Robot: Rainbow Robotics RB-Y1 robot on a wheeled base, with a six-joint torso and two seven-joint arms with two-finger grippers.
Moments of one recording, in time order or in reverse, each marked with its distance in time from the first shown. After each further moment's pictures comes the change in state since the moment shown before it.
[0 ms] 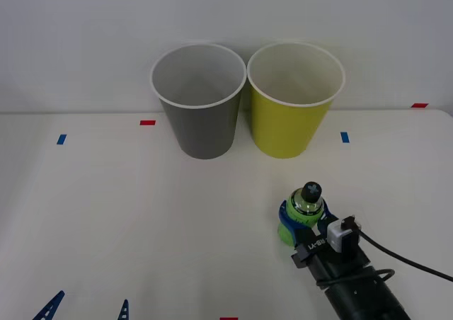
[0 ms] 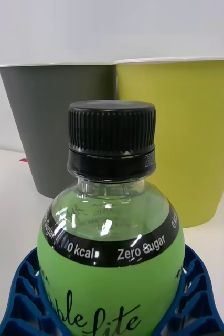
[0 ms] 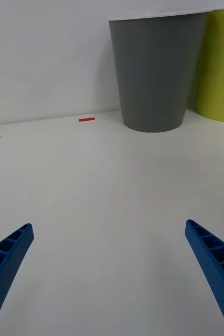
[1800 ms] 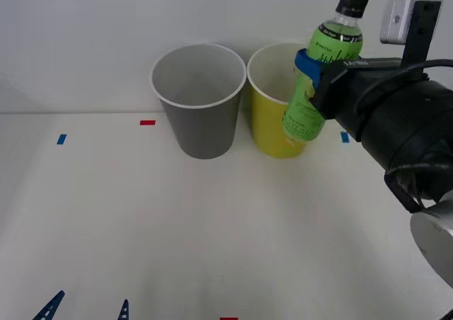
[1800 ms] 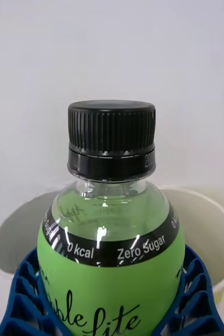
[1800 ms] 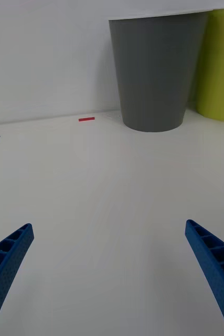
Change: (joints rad) right arm -0.607 0.067 -0.264 -0.746 0.029 1.466 -0.466; left arm 0.000 0.000 0.000 0.000 0.000 0.000 0.000
